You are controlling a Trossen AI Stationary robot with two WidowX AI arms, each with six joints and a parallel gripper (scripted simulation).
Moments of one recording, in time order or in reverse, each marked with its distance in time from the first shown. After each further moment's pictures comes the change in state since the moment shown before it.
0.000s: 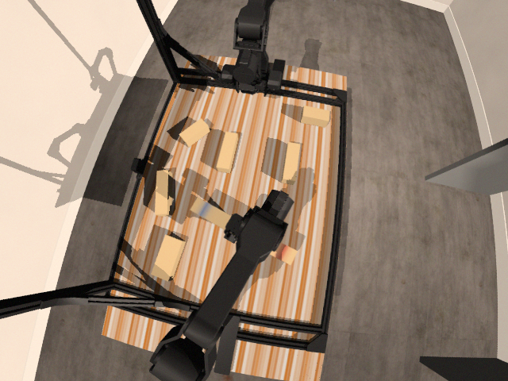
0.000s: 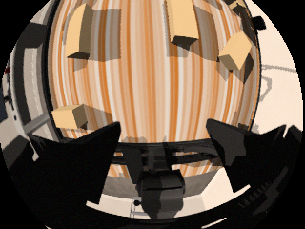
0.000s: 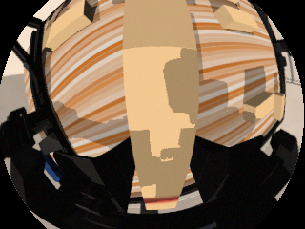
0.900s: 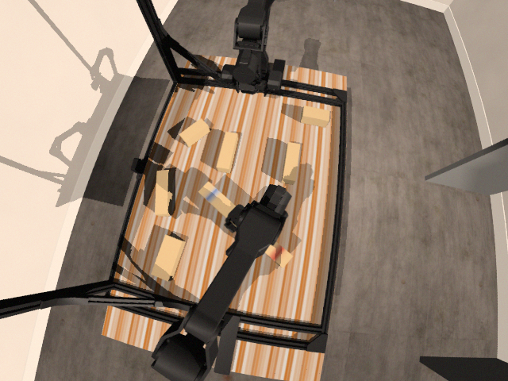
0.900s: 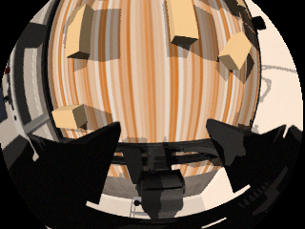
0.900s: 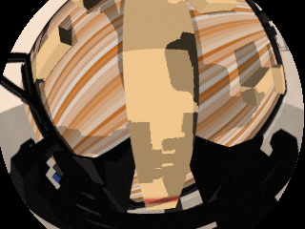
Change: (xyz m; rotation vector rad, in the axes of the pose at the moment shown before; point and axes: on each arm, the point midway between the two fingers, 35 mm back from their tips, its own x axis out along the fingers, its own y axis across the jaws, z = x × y) left arm 0.000 0.000 0.000 0.000 0.000 0.000; right arm -0.001 -0.009 0.008 0.231 0.000 -0.001
